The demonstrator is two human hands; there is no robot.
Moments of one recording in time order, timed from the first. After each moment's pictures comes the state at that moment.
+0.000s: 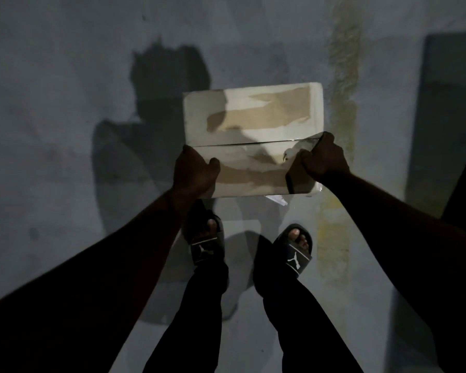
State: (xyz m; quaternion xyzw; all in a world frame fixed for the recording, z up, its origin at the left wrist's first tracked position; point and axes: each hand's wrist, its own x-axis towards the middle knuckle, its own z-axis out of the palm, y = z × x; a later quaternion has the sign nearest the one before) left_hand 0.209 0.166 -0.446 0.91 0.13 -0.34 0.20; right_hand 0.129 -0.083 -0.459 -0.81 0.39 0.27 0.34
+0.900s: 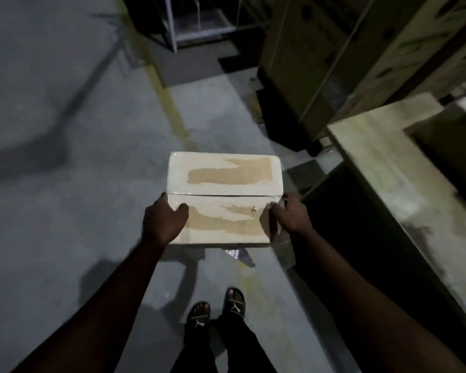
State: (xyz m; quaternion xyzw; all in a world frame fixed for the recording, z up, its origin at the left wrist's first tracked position) left_hand 0.189 0.054 0.174 0.92 -0.12 -0.22 0.31; right_hand 0.001 -0.169 0.167 -0.78 0.49 0.01 0.39
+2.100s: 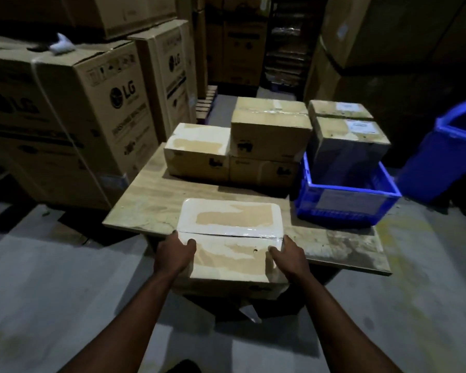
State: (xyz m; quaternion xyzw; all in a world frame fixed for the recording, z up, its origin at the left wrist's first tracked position) left_hand -0.154 -0.290 0.257 0.73 -0.57 -0.30 0.24; right_hand -0.439 -0.233 0.250 -0.46 0.78 -0.27 0.33
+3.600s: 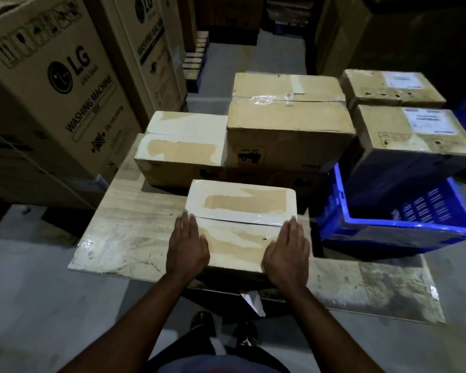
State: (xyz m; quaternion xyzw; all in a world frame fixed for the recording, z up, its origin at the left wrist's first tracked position) left_hand -0.221 -0.512 0.189 0.65 -0.74 -0.16 0.10; right_hand -0.444 -0.443 0.186 -0.52 0.84 -0.15 0.07
